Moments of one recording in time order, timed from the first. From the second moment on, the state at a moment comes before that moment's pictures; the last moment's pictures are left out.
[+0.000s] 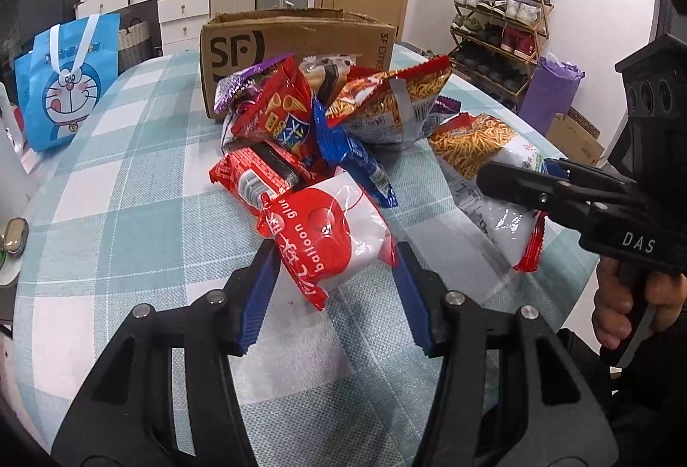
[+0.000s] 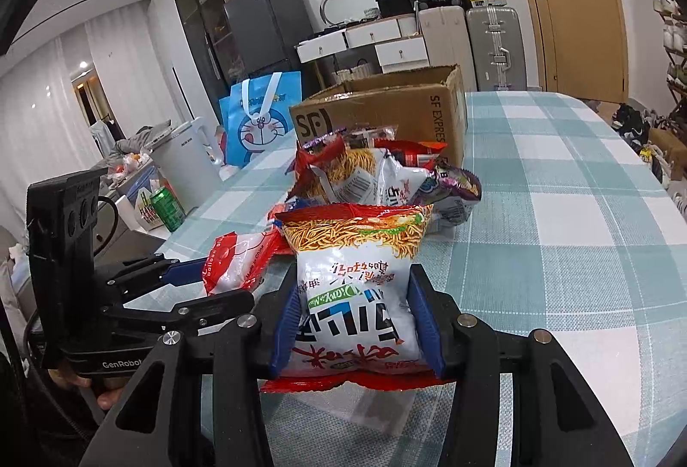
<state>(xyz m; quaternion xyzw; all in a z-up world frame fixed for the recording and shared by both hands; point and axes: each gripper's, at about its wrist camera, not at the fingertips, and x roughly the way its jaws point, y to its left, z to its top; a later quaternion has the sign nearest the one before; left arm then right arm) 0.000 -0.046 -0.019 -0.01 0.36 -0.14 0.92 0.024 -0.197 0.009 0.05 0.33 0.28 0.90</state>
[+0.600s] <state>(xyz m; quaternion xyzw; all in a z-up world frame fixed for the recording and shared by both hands) 0.009 -0.040 0.029 -0.01 0.32 -0.12 0.94 0.036 -0.196 0.049 0.06 0.29 0.27 0.91</state>
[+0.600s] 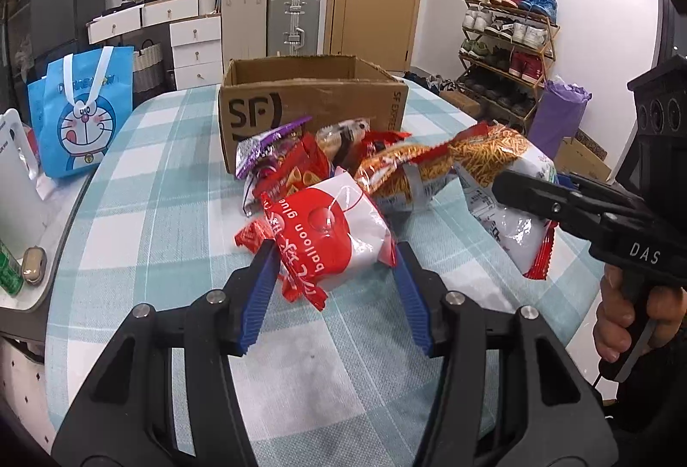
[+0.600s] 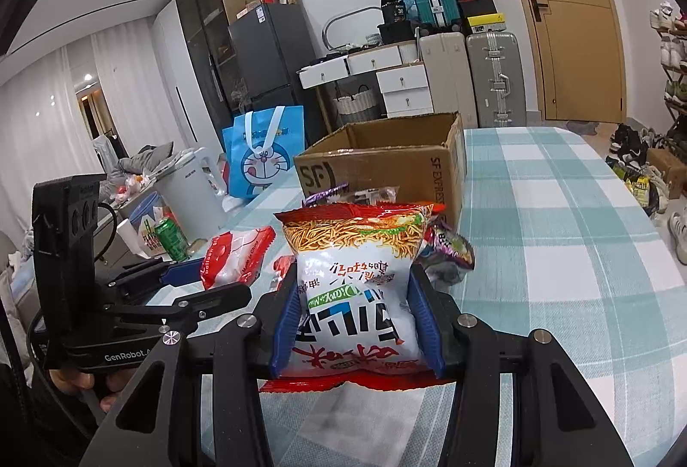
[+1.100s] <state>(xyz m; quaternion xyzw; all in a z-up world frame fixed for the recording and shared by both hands) 0.054 -0.032 0.067 -0.01 0.30 -0.11 0.95 0.073 -0.189 0.082 0.05 0.26 0.27 0.92</state>
